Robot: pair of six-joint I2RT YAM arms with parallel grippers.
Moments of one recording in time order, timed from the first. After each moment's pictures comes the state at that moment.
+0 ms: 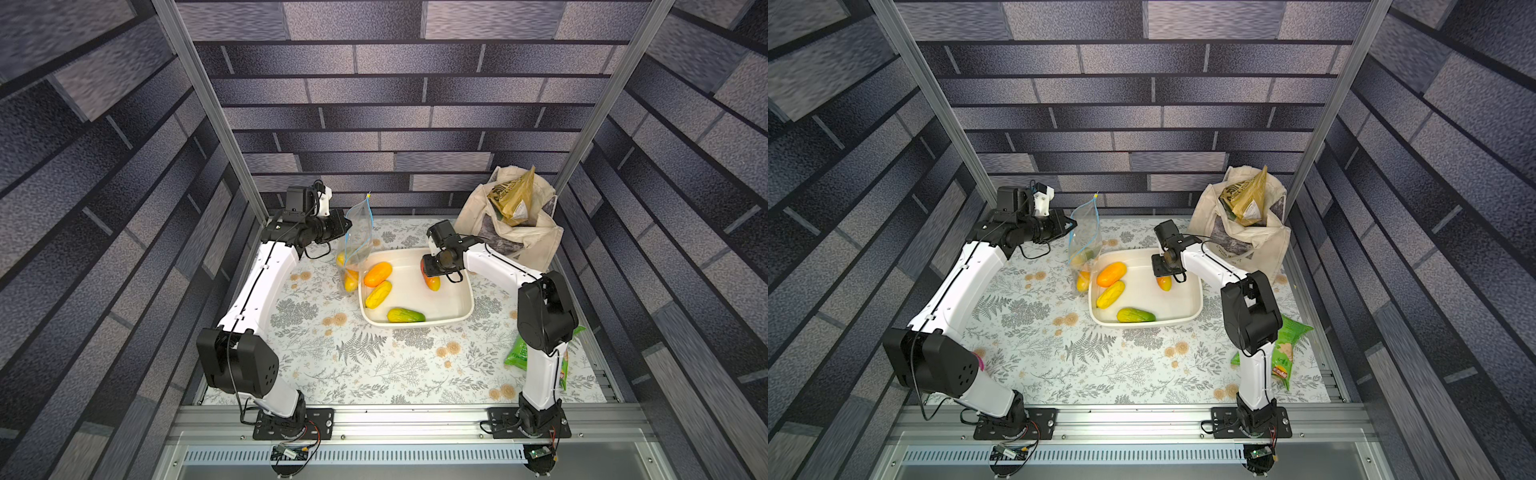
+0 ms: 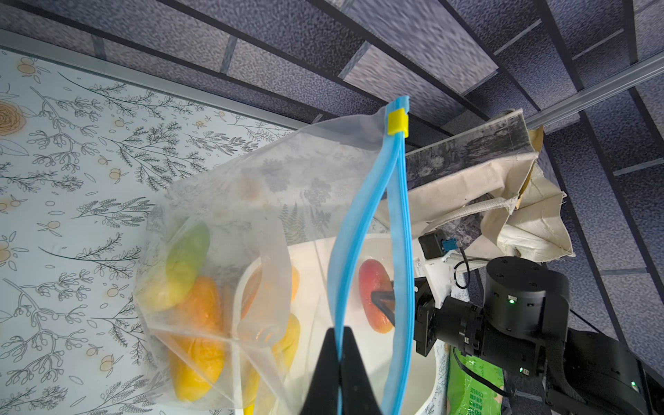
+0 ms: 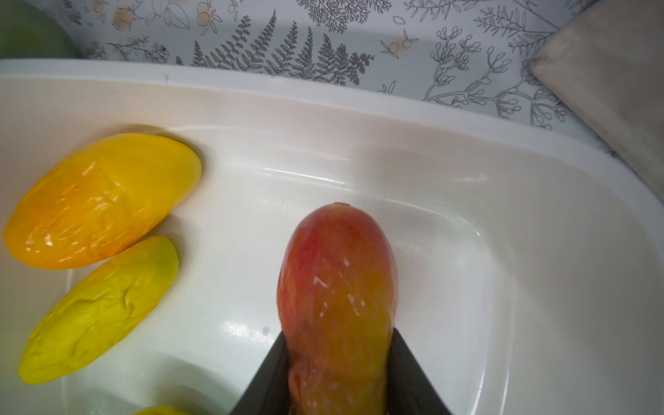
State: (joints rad) left arm -0.14 1.57 1.59 -0.64 0.47 -0.45; right arm 0.50 1.94 1.52 -0.63 -0.07 0.27
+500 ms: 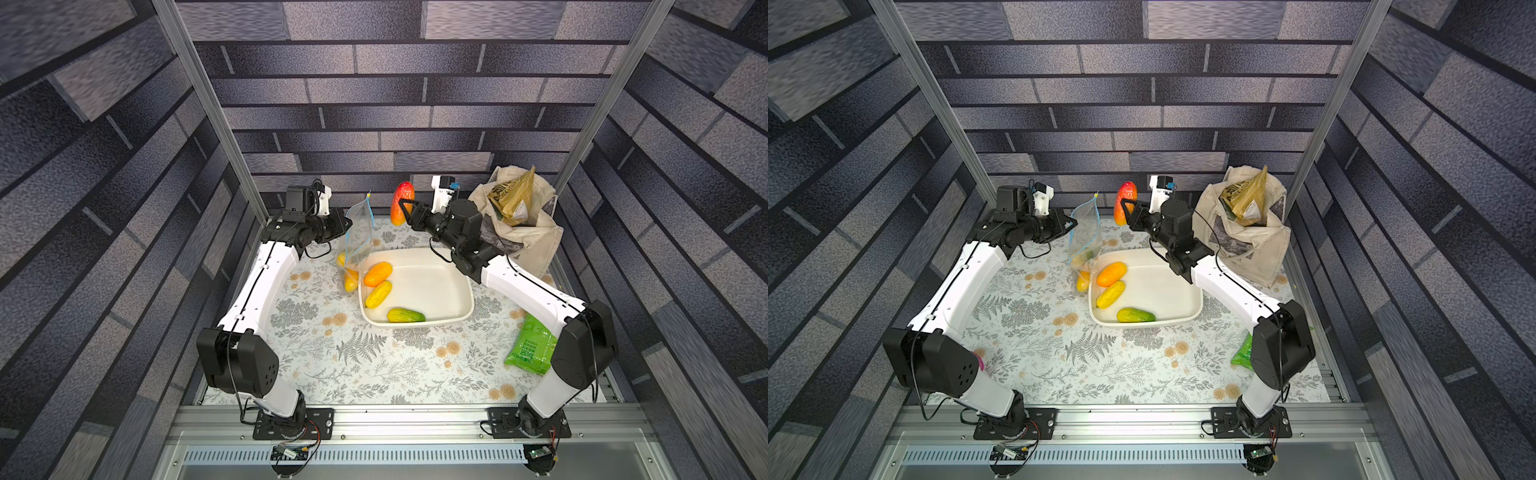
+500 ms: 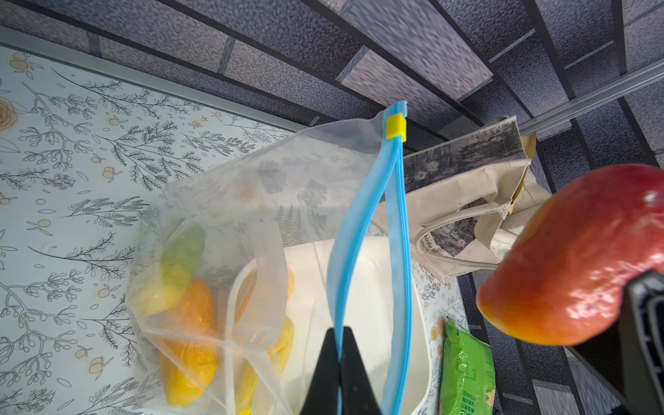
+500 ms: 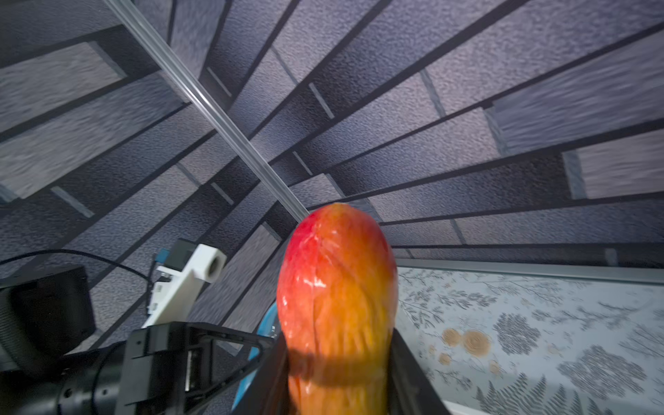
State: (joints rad) left arm -0.14 1.57 1.59 -0.62 0.48 -0.48; right arm 0.67 1.72 1.49 0.30 -0.11 0.62
